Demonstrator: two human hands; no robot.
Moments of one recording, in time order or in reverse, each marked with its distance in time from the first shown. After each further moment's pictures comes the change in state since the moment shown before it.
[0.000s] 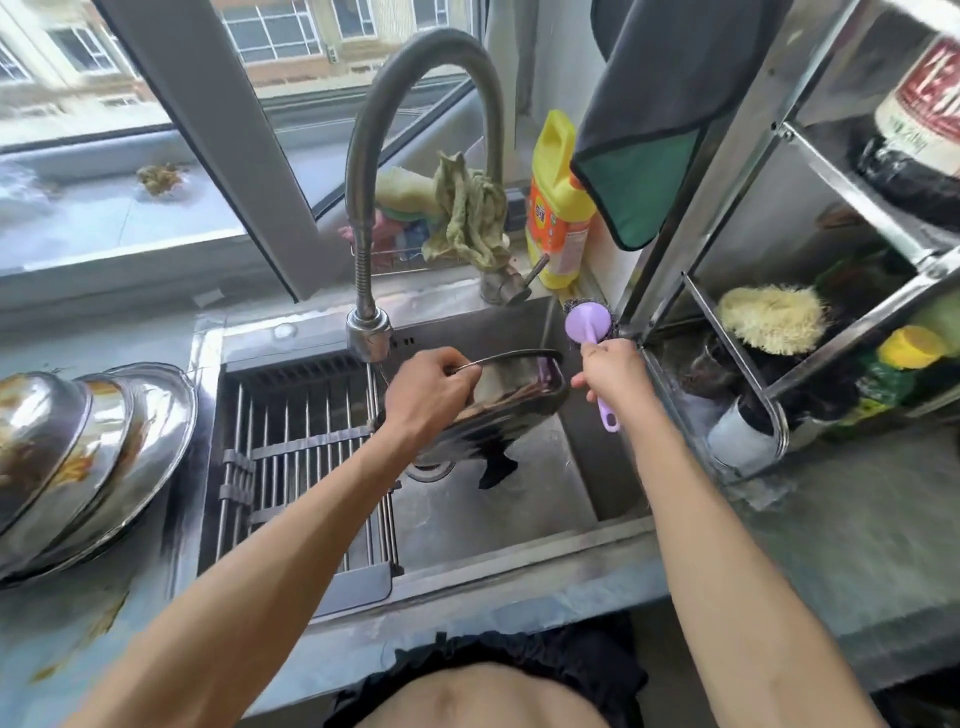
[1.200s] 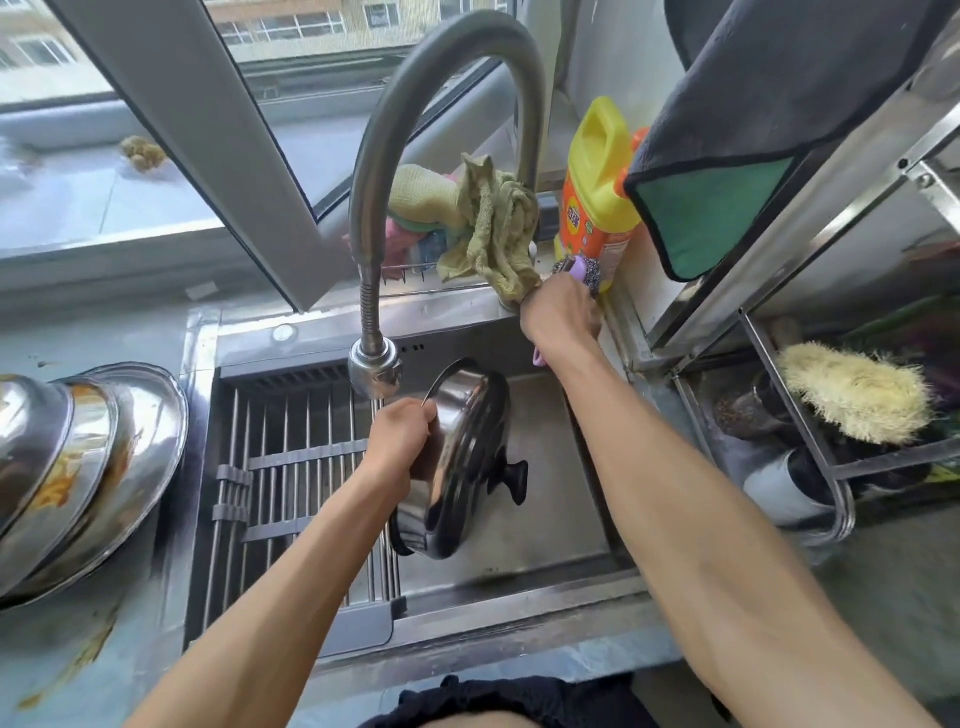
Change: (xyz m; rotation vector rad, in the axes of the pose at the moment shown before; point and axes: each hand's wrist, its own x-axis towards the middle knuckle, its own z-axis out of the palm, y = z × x) left_hand 0.028 -0.044 0.001 -0.595 -0.044 -0.659; right_hand 0.056 -0.117 0.057 -0.424 0.054 -0.072
